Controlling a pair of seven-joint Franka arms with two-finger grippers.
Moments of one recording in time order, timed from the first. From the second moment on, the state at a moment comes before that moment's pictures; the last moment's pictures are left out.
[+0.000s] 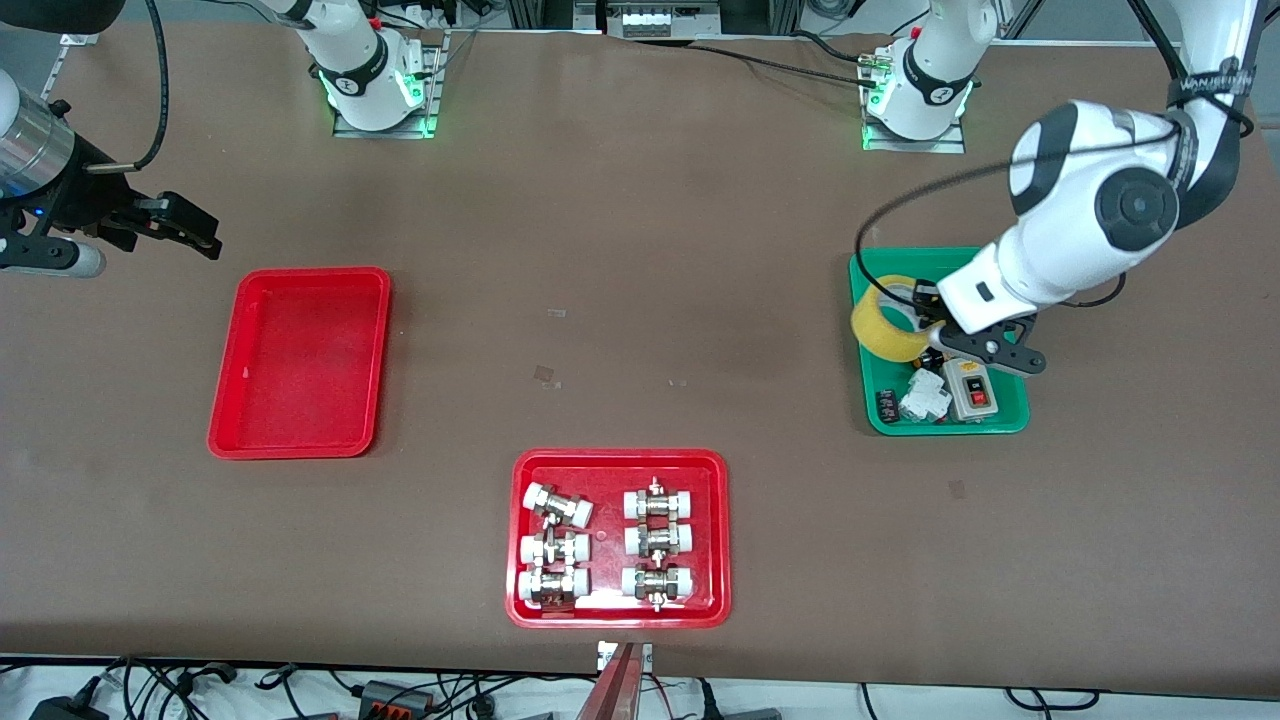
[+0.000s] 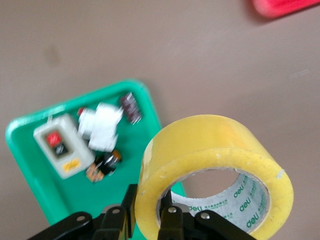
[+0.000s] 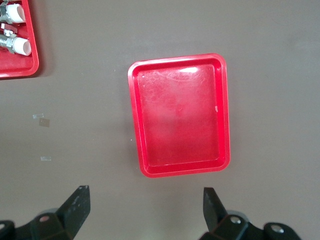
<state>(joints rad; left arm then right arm) 0.16 0.13 -0.40 -1.93 -0.04 2.00 0.09 0.08 0.00 -0.01 -1.65 -0.02 1.61 0.15</state>
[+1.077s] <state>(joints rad) -0.06 0.57 -0.53 -1.58 -0.23 2.20 -0.17 0.09 0.23 0.01 -1.66 0.52 1.56 -0.10</state>
